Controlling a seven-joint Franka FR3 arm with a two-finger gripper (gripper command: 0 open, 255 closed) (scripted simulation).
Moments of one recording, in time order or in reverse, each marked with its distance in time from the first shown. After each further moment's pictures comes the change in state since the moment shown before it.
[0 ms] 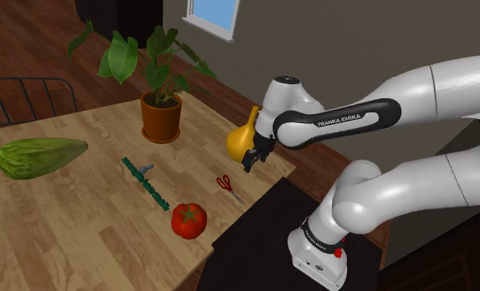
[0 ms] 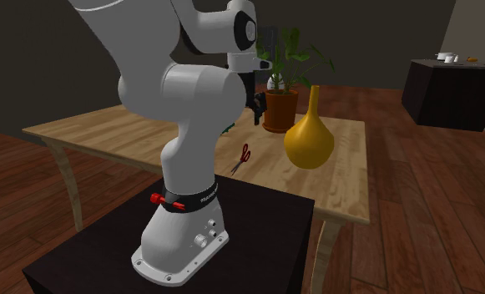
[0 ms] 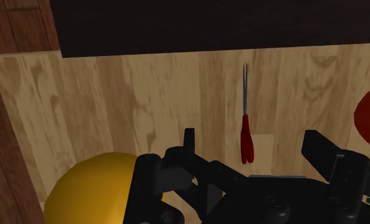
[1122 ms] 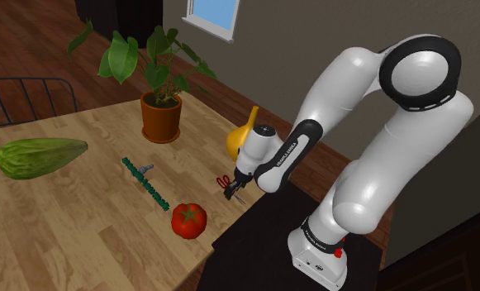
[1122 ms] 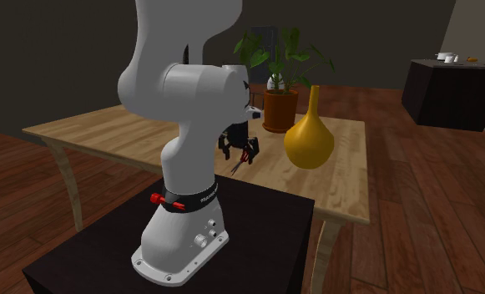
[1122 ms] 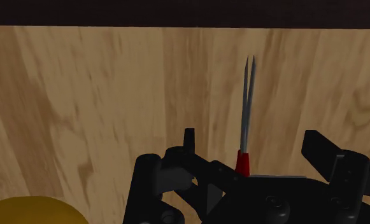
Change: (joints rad) arm 0.023 0.643 0.026 -0.052 -0.068 0.770 0.073
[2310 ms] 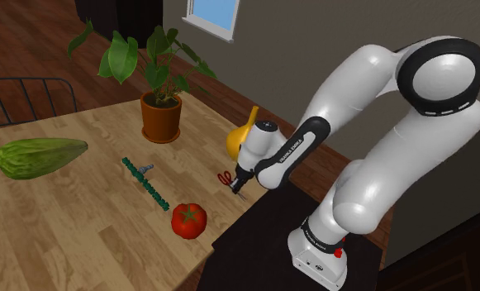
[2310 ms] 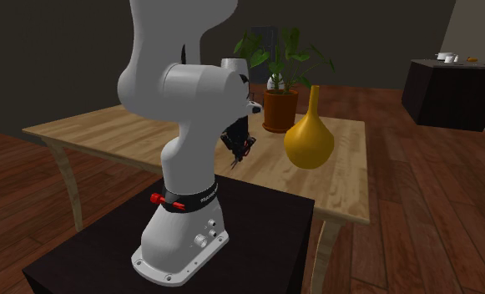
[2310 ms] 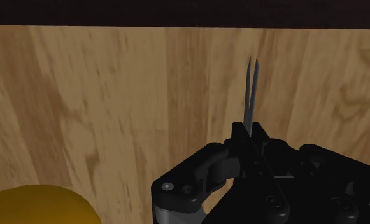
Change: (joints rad) arm 0.005 -0.088 0.009 -0.014 0.054 -0.073 -0.041
